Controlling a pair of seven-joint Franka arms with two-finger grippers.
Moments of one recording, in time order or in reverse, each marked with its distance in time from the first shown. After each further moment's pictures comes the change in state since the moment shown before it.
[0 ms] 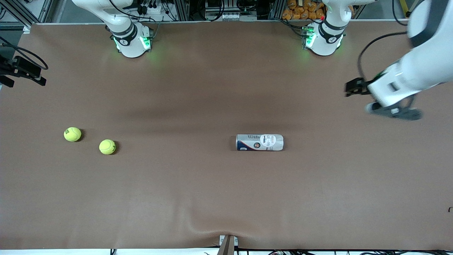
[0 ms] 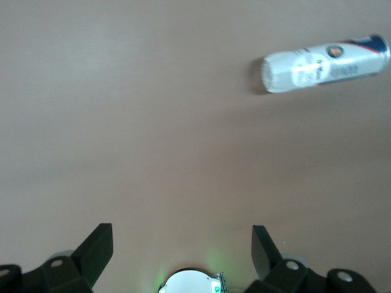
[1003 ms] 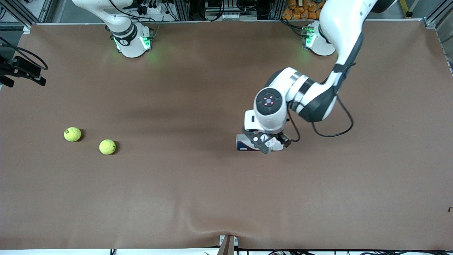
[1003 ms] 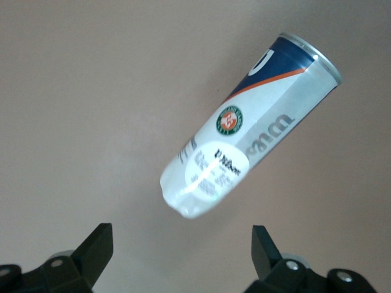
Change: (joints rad) left arm -0.409 0.469 -0.006 0.131 0.349 0.377 0.199; right arm -0.001 0.000 0.000 -0.001 0.001 -0.001 0.000
